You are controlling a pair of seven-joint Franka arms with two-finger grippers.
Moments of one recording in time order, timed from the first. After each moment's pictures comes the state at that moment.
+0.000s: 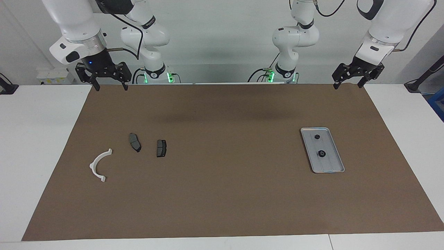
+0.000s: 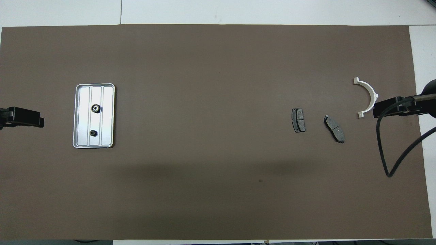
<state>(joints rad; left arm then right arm) -0.02 -0.12 0.00 -1.71 0.01 1.57 0.01 0.03 -0.07 0.00 -1.62 -0.03 1.53 0.00</state>
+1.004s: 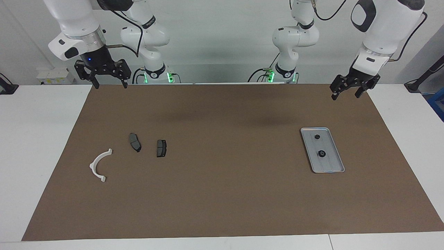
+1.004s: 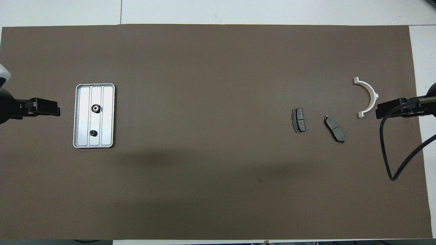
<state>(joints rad) -0.05 -0.09 -0.01 -1.84 0.01 1.80 -0.05 0.03 -0.08 0.00 -1.62 -0.03 1.53 0.00</state>
